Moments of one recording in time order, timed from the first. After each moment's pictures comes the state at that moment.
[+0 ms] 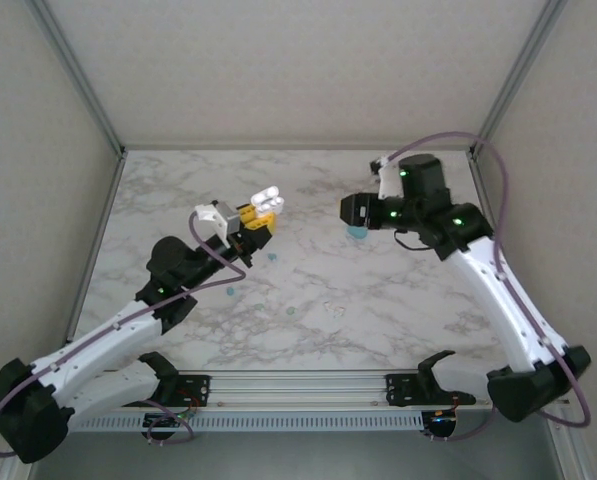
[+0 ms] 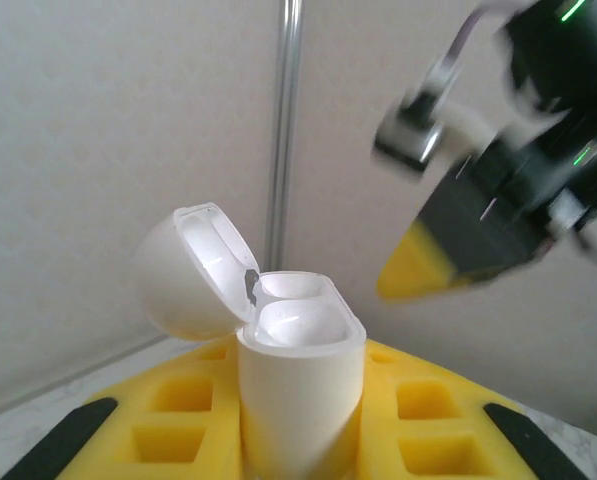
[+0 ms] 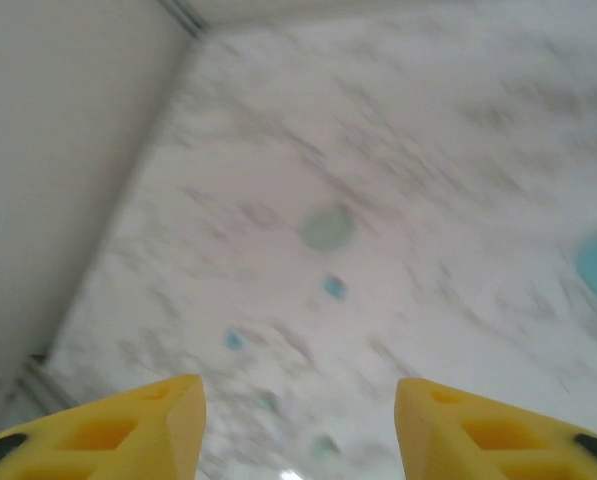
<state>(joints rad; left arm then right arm) -0.69 0.93 0.61 0.58 0.25 -0.13 0.47 1.26 1.38 -0.86 -0.33 0.38</state>
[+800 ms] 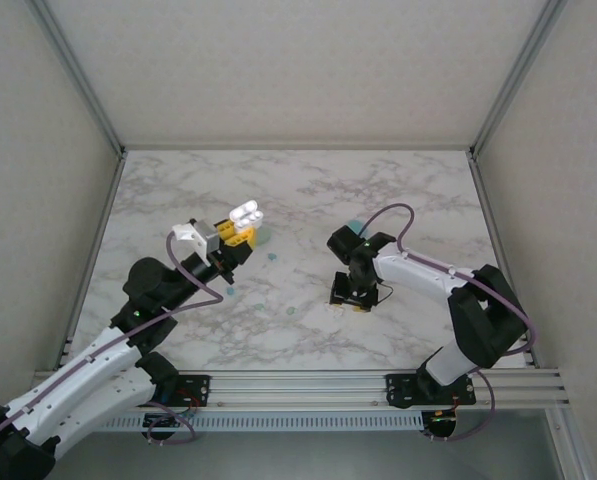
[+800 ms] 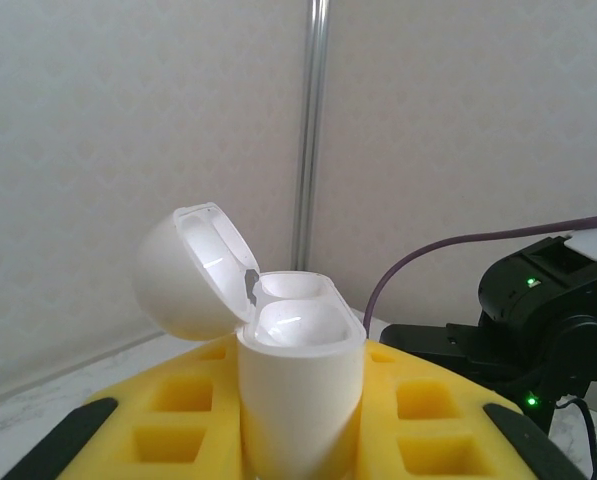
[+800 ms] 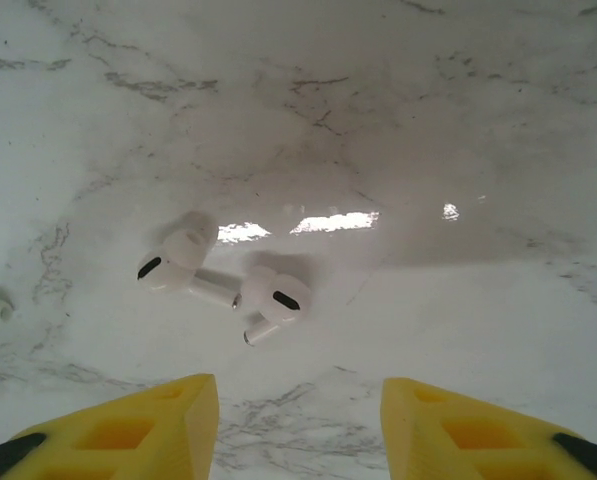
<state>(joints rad) -0.69 0.69 0.53 0.39 0.18 -0.10 0.71 1.56 0.98 -0.93 -0.16 0.85</state>
